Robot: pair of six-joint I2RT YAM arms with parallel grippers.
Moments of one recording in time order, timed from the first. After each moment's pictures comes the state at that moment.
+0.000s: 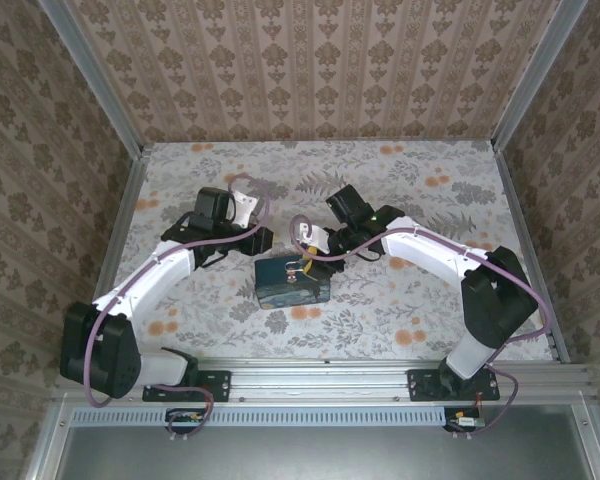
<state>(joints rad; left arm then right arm) -0.41 1.32 0.93 -0.43 0.44 -0.10 0.63 1.66 1.23 -0.59 -0.60 -0.68</state>
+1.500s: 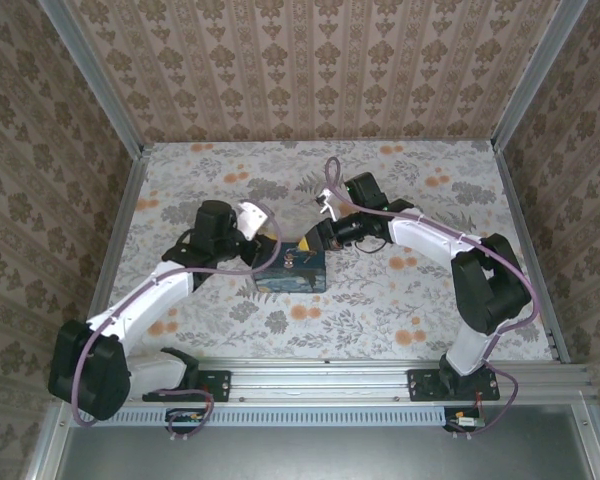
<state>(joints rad) -0.47 1.19 0.76 -0.18 0.30 0.21 0.48 1.73 1.19 -0.33 -0.93 0.35</state>
